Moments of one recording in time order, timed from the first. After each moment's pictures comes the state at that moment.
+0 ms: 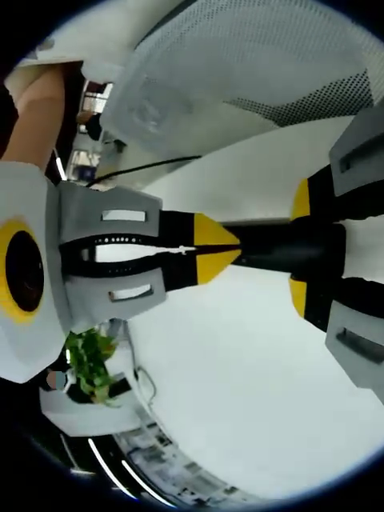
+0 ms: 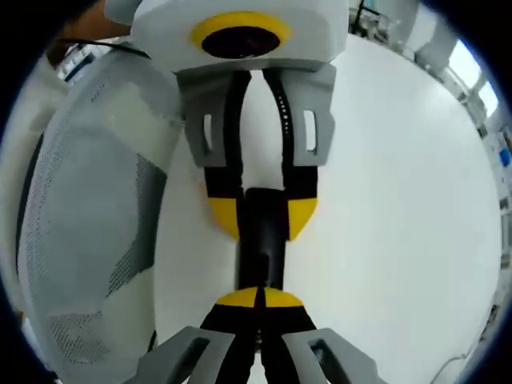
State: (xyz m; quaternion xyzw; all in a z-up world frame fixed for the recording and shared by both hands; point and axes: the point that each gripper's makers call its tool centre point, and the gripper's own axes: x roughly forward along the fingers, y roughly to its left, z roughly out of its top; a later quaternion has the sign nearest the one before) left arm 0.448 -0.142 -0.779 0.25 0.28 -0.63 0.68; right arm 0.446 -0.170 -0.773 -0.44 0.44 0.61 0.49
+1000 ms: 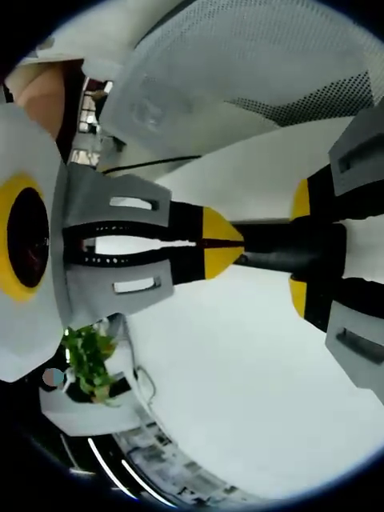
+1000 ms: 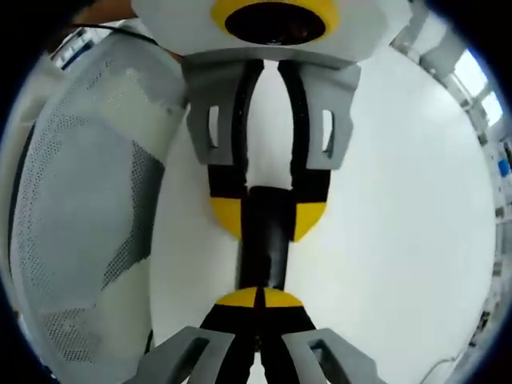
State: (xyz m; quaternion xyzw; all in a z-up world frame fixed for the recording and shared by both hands) left arm 0.447 -0.143 -0.779 0.25 0.28 -0.63 0.68; right arm 0.445 -0.170 -0.778 -0.47 0.44 0.59 0.49
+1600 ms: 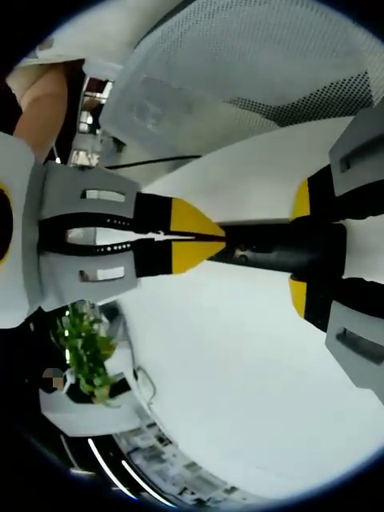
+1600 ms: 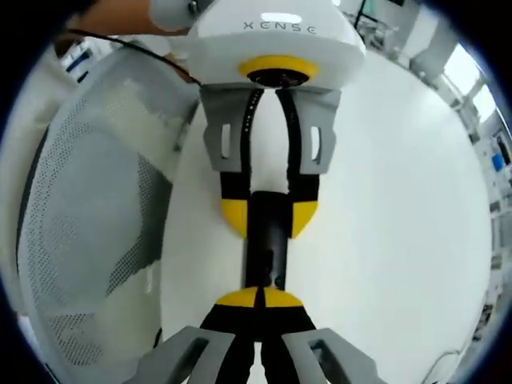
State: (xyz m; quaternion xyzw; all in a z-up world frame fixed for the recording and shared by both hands) left arm 0.446 -0.143 -0.779 0.25 0.28 -0.63 0.68; right arm 0.436 -0.176 -0.755 -0.45 0.42 0.59 0.51
